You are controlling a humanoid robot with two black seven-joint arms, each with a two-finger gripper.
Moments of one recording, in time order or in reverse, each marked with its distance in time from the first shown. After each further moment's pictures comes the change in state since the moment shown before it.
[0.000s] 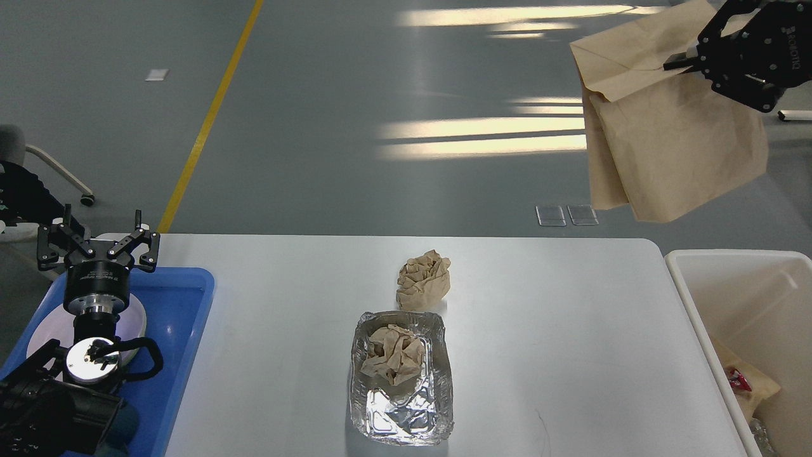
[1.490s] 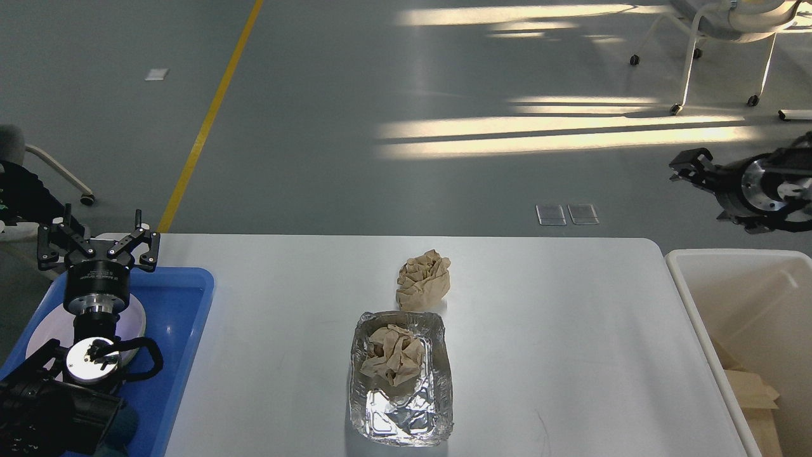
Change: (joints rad) left arm 0.000 0.000 0.000 0.000 0.000 0.000 0.000; right arm -0.424 0.302 -0.072 -0.057 -0.045 -0.557 -0.002
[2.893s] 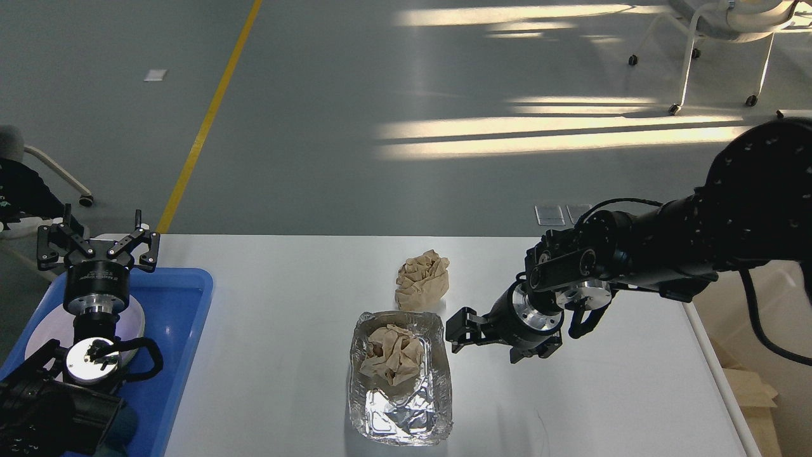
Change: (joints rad) left arm 0.000 0.000 0.000 0.000 0.000 0.000 0.000; right arm -0.081 0.490 0.254 0.299 -0.225 0.081 0.001
